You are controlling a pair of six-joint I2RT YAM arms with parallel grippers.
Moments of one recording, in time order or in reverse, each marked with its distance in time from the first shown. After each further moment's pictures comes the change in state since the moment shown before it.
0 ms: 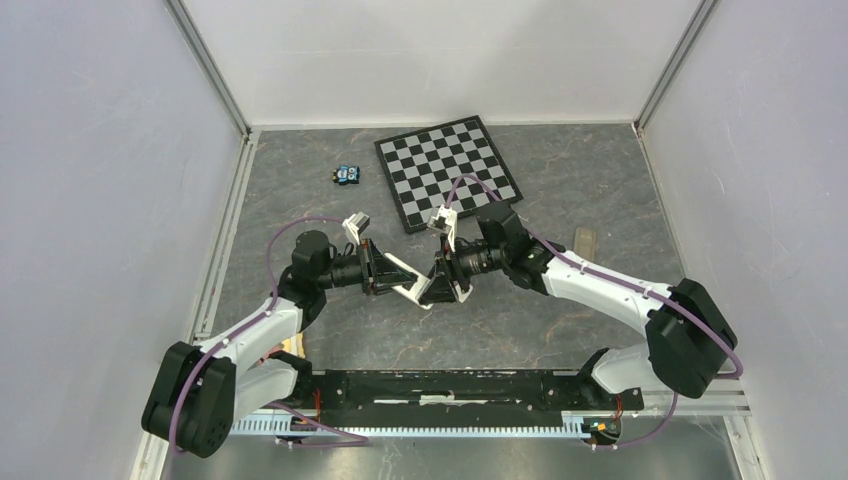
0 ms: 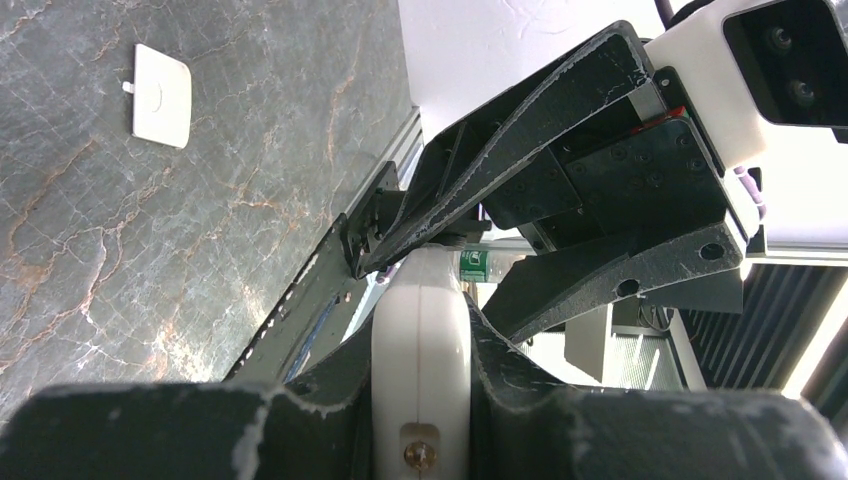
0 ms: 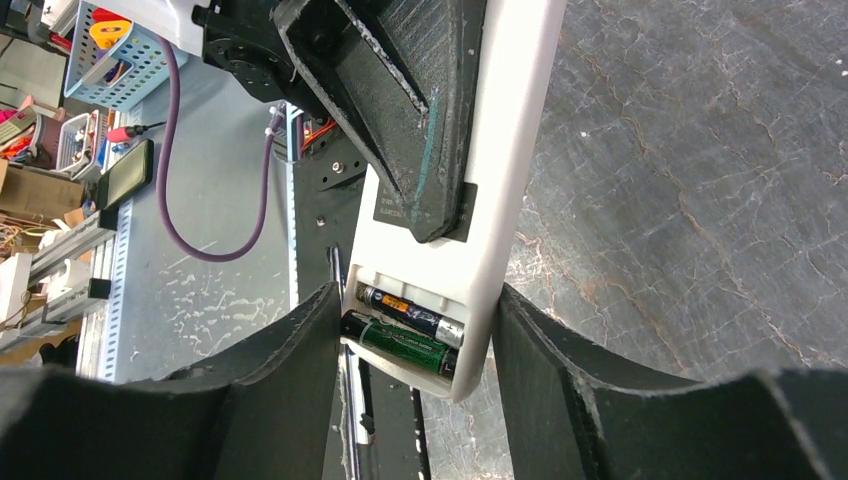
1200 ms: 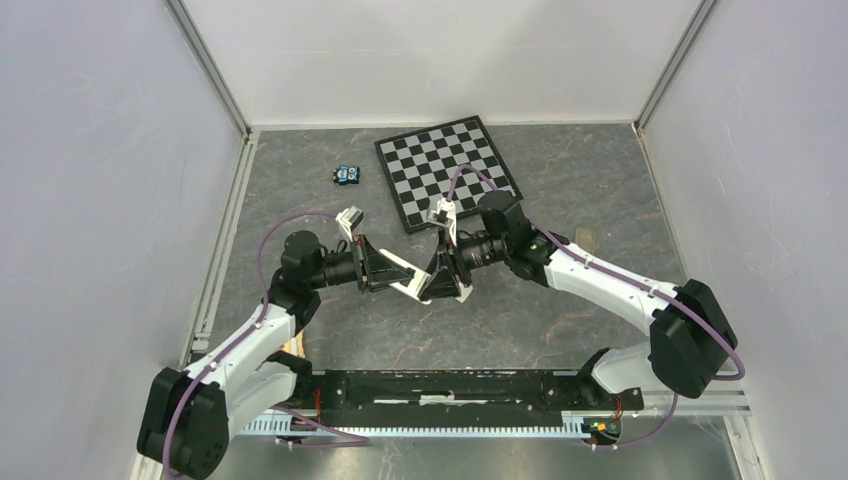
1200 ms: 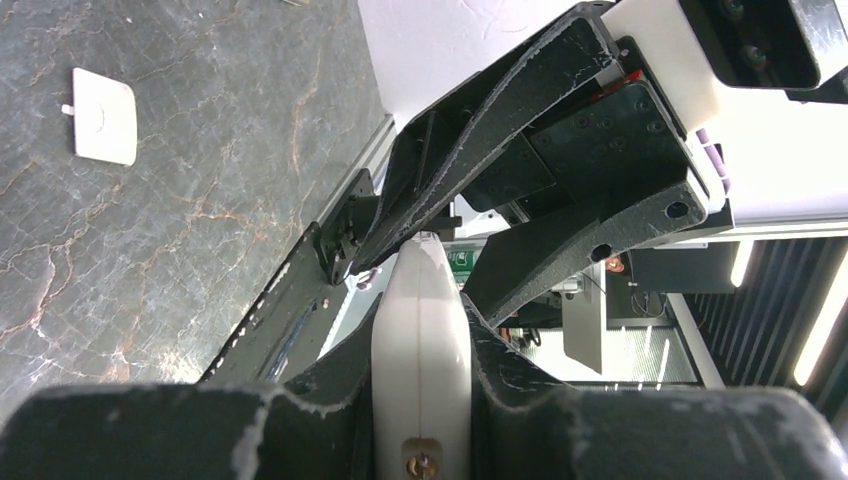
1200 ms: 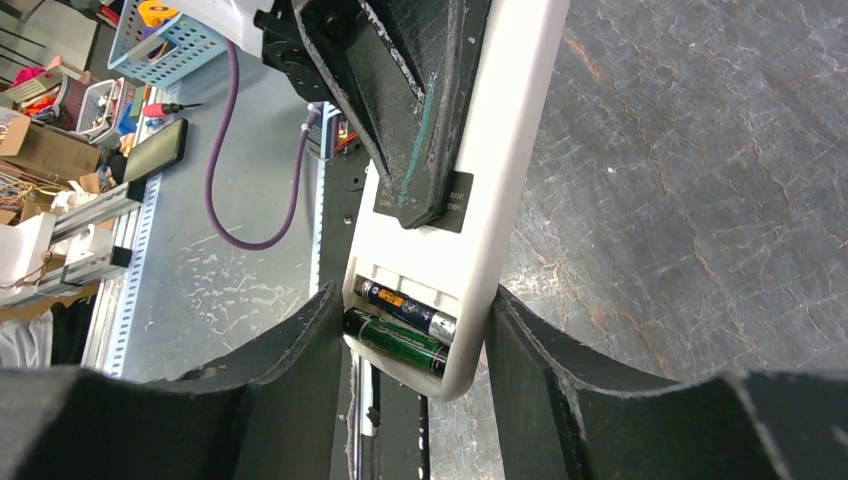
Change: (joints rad) left arm 0.006 -0.120 0.026 -0.042 0.017 -0.030; right arm -0.027 0.003 0.074 -0.079 -0.087 -0.079
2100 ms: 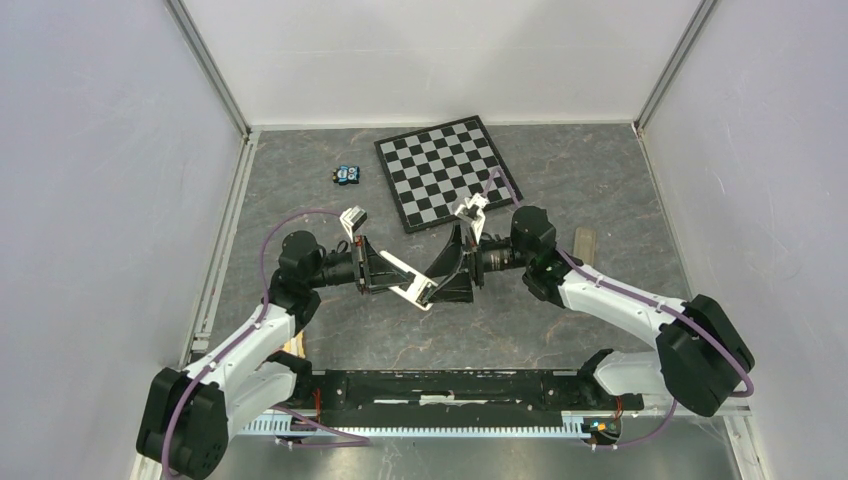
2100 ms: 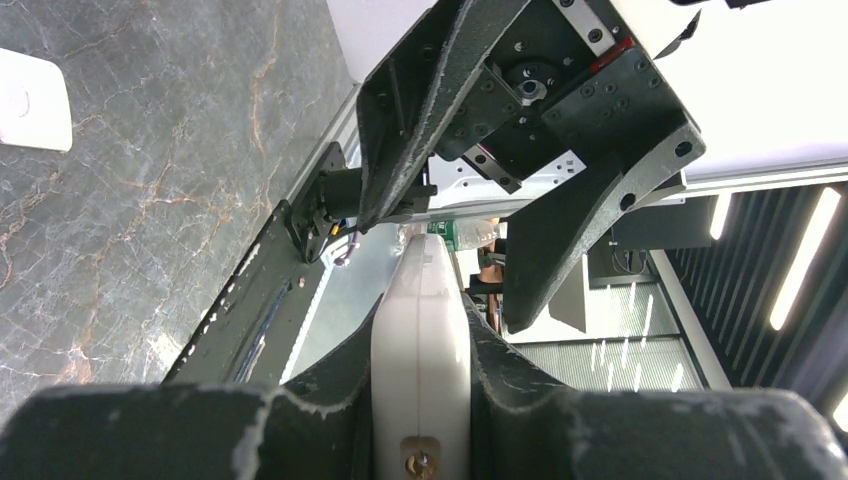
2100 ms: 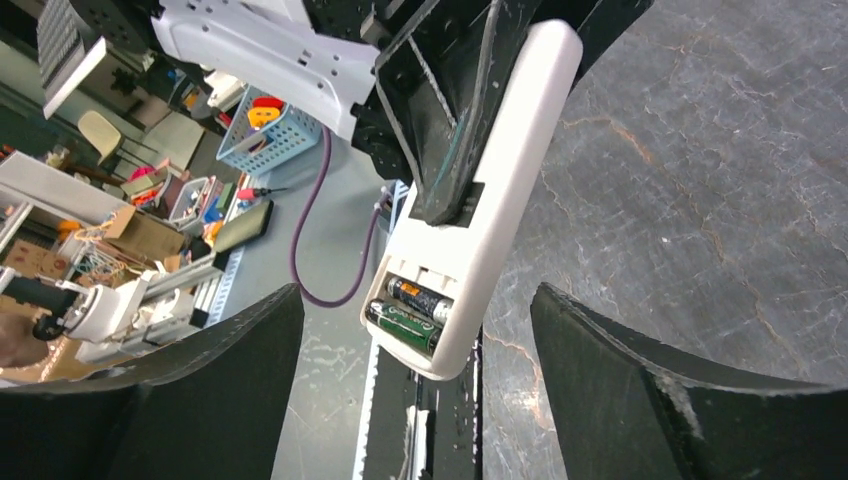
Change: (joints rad) left arm 0.000 -0.001 0.000 0.066 0.082 -0.038; right arm -0.057 -0.104 -0.246 0.565 -0.117 0.376
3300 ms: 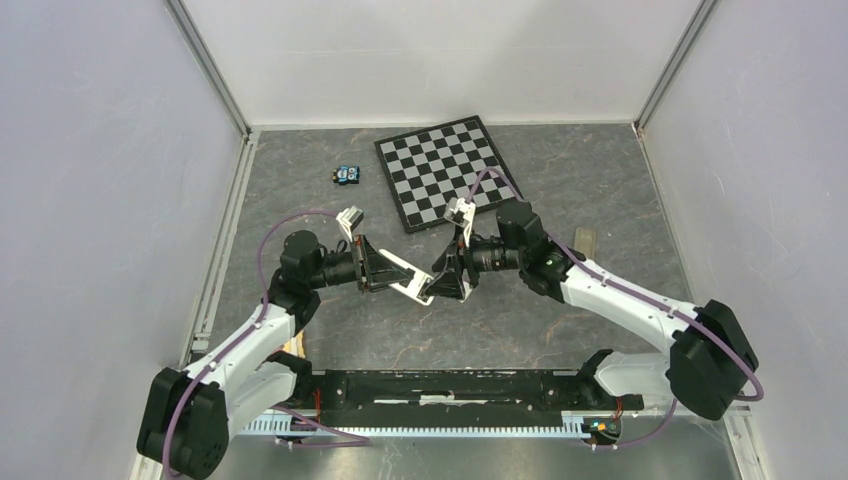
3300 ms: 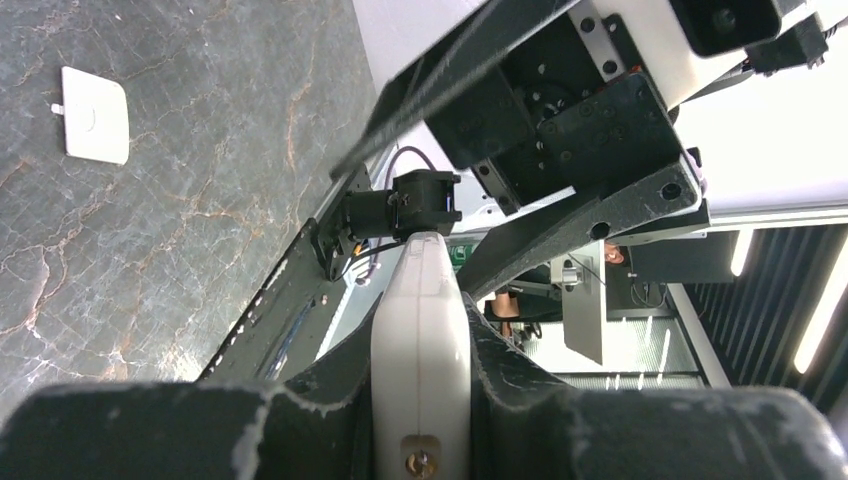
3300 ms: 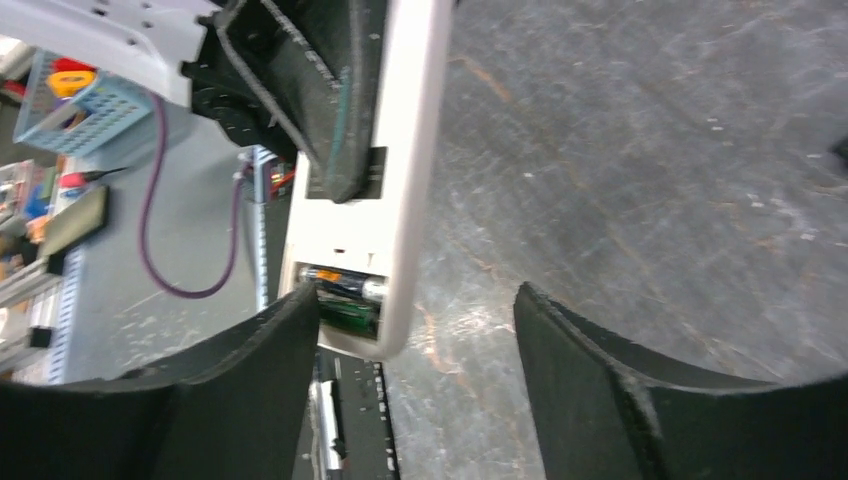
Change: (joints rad) left arm 0.005 0.002 -0.001 -0.050 -0.072 0.039; right arm 0.045 -0.016 0.117 -0.418 0.270 -0.288
